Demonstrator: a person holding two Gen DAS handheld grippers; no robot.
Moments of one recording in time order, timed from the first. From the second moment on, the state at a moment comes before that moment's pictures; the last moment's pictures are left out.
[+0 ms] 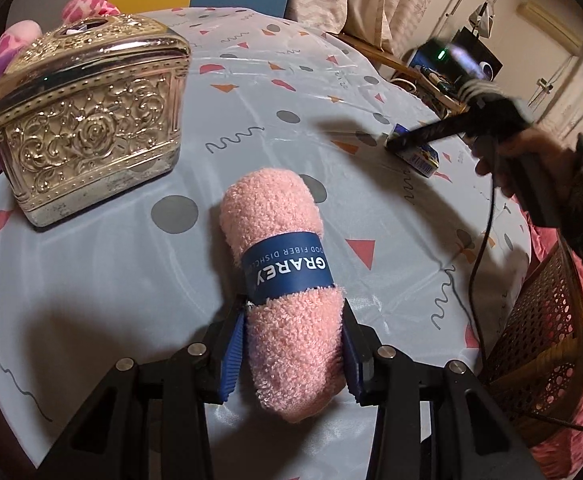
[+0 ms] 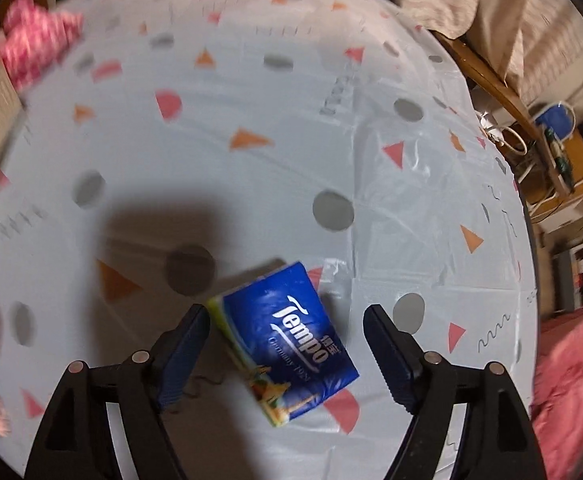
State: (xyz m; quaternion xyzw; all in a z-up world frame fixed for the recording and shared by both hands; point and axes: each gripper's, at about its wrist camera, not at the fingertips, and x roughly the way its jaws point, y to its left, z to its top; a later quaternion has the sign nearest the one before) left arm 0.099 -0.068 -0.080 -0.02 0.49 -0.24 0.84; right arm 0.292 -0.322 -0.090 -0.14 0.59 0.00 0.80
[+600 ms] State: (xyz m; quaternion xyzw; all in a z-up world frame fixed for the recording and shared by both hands) left arm 0.084 -0.051 -0.079 -0.05 0.48 -0.23 0.85; right arm 0.238 -0.207 -0.092 -0.11 0.55 0.12 0.82
